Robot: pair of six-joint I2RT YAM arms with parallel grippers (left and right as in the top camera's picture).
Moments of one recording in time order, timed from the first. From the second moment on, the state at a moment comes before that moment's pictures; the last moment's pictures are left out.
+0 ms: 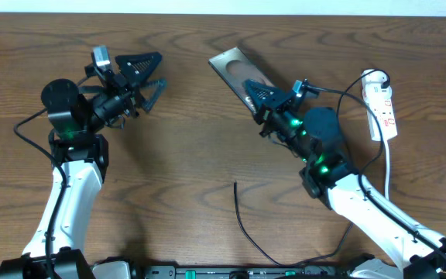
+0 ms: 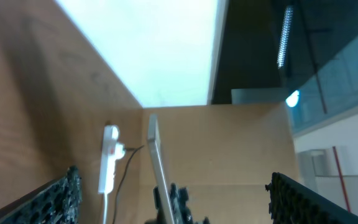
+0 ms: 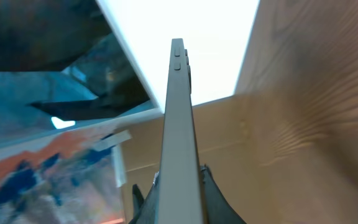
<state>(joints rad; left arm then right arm) 0.13 1.37 0.80 0.55 0.97 -1.48 0.51 1.39 0.71 0.65 -0.20 1.80</state>
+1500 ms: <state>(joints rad) -0.06 1.37 0.80 0.48 0.80 -1.45 0.77 1.39 0.71 0.72 -0.06 1.79</state>
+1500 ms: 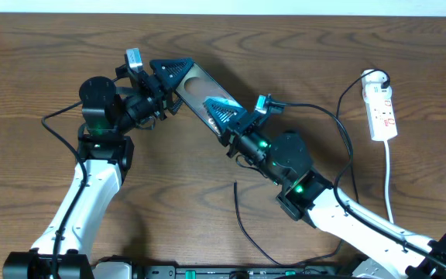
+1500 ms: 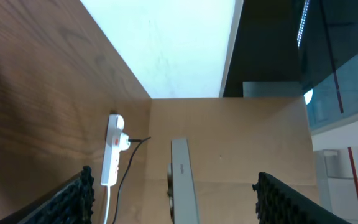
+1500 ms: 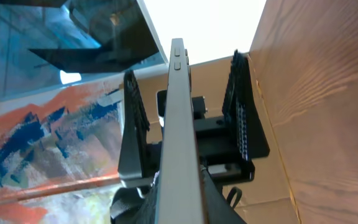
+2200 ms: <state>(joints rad) -0.06 1.37 0.80 0.47 0.80 -1.42 0.82 1.39 0.71 0.72 -0.03 1.77</state>
